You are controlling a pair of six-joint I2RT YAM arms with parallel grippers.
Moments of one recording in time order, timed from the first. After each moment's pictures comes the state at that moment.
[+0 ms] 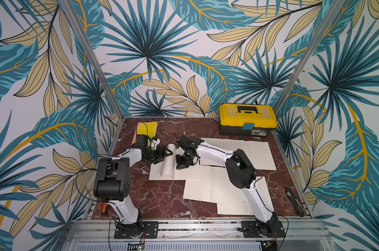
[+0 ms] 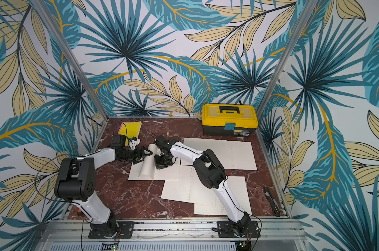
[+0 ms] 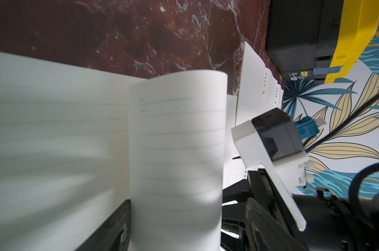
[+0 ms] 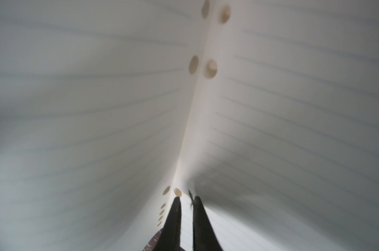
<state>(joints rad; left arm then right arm) 0.01 1.74 0.98 -0.30 0.81 -0.41 0.77 2.34 1.91 -0.78 -0.37 0.62</state>
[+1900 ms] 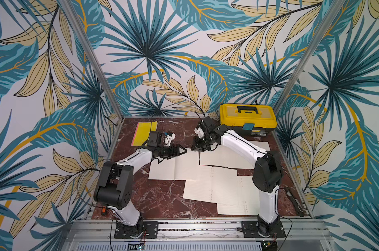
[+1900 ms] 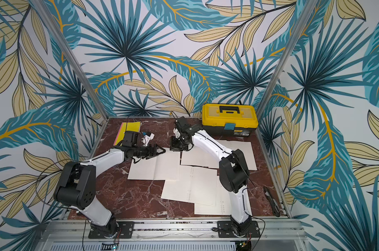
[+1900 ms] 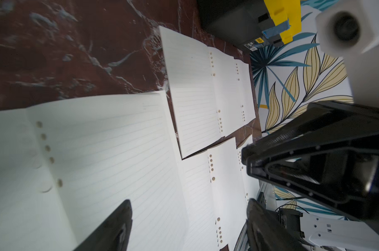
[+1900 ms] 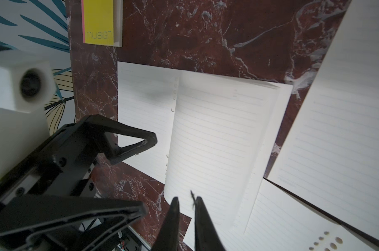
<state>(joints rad) -0.17 1.63 0.96 -0.17 0.79 -0.46 0.59 2.04 1.80 -0.82 -0.36 0.59</state>
